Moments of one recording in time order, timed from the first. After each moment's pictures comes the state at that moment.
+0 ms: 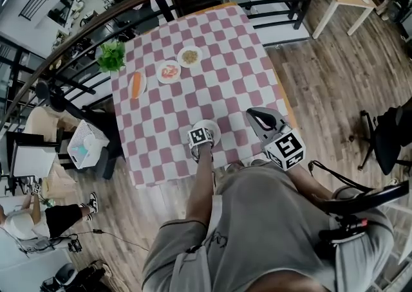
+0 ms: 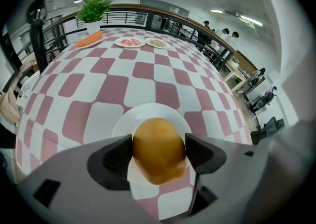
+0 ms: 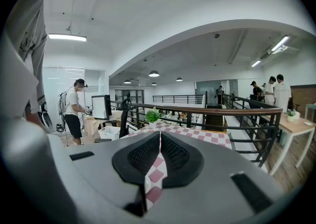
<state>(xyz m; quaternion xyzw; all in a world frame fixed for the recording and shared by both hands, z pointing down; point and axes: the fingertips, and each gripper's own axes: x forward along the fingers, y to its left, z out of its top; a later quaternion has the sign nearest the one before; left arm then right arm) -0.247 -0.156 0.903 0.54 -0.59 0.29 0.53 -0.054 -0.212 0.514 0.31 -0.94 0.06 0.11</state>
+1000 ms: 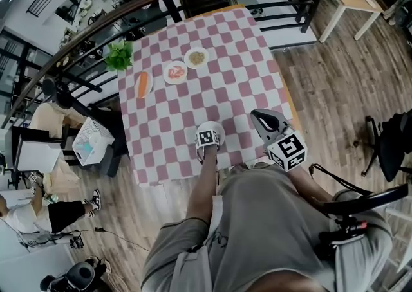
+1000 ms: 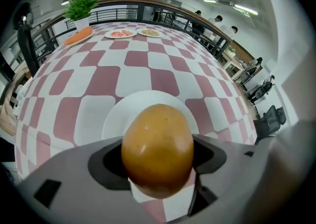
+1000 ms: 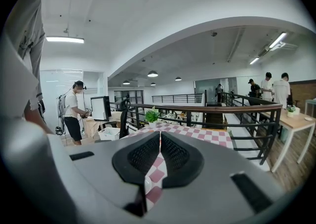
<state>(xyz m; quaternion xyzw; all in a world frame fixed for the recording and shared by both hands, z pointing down) -0.238 -0.149 0.927 0.55 -0.56 0.33 0.52 -0.053 -0.218 0.522 0.31 -0.94 0.08 0.11</state>
